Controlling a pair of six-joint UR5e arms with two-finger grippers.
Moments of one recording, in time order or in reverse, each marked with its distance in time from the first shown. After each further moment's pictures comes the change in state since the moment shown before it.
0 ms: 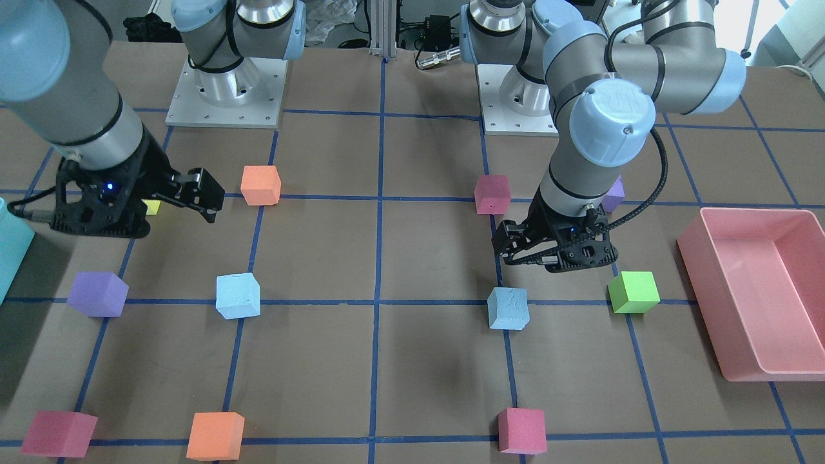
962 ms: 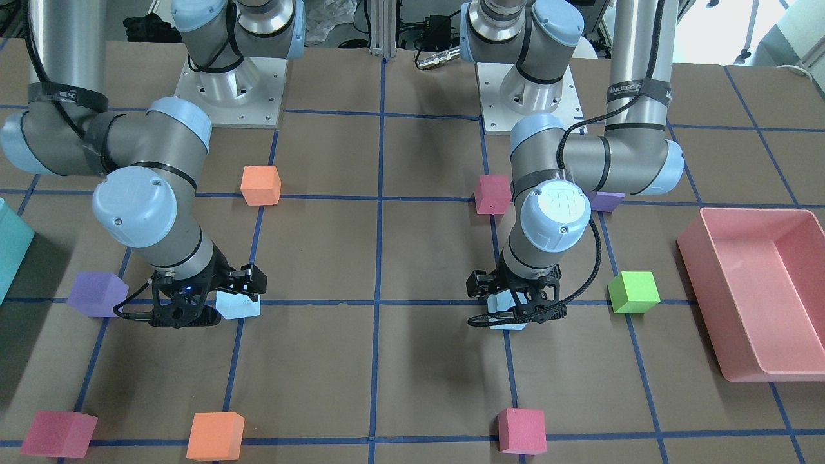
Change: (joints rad) left arm -0.038 -0.191 -0.045 0.174 0.006 0.012; right arm 0.023 0.166 0.285 -0.522 0.023 -0.053
